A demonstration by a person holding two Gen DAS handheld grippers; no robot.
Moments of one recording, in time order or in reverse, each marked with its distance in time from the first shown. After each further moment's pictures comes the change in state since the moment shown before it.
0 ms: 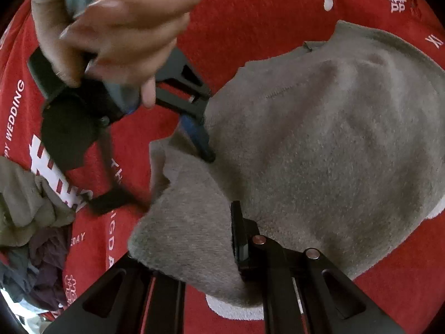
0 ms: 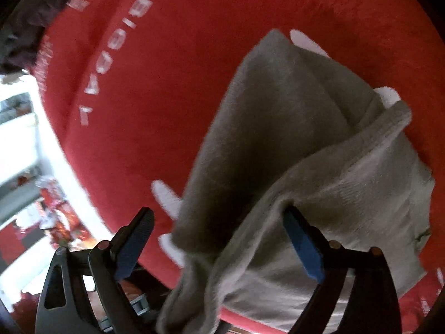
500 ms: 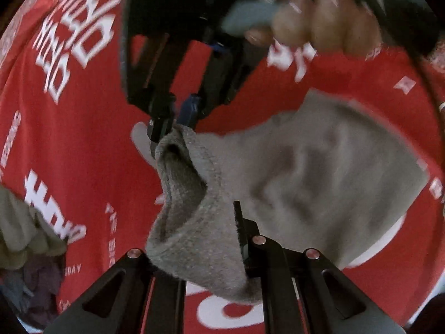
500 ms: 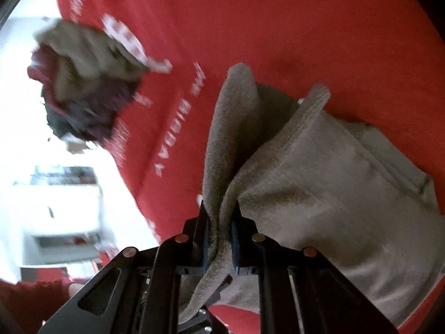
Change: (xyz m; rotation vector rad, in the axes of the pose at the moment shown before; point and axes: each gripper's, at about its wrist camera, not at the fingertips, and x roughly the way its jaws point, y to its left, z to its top) left arm -0.086 0.003 0.063 -0.005 -0.190 -0.154; right arm -0.114 -0.101 -0.142 0.119 -0.562 0.436
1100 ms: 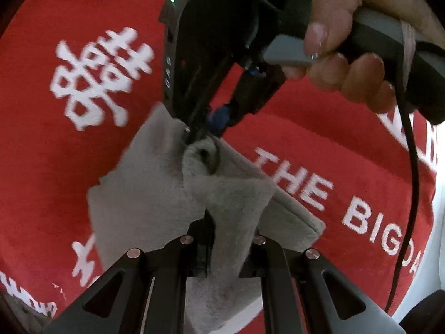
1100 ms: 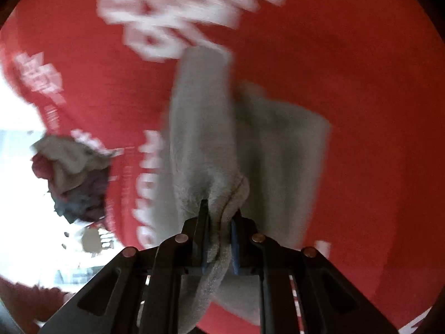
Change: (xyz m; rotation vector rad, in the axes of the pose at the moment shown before) left arm 0.039 -0.215 0.041 0.358 0.023 -0.258; right arm -0.126 -0.247 -0.211 0.452 -0.341 -0.014
